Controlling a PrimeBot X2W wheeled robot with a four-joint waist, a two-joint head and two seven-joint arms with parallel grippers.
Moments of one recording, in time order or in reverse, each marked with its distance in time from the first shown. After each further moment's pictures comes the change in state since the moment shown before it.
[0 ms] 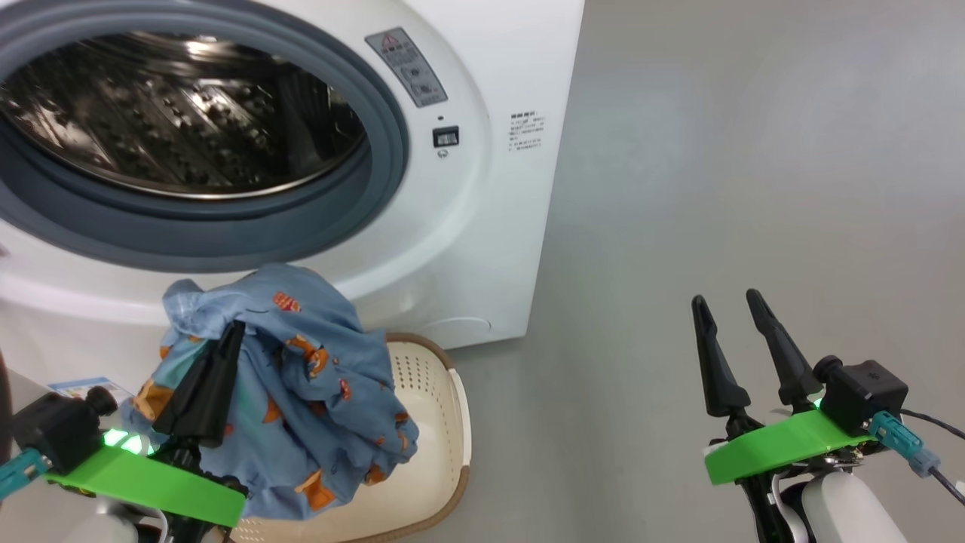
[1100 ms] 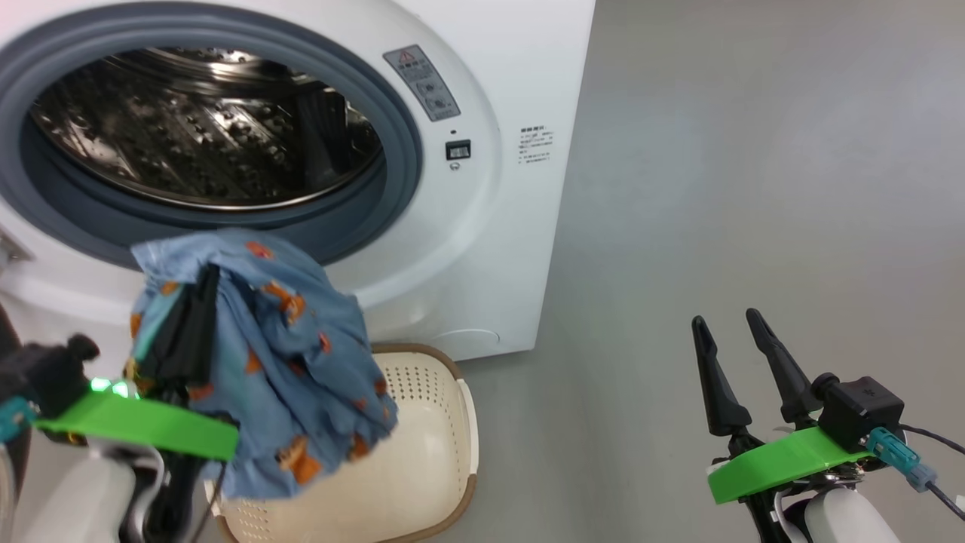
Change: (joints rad) left arm -0.107 -0.092 0.079 0.107 0.066 0.000 -0.002; right arm 0.036 -0.019 0.011 0.003 -0.010 0.000 0.000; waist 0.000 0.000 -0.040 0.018
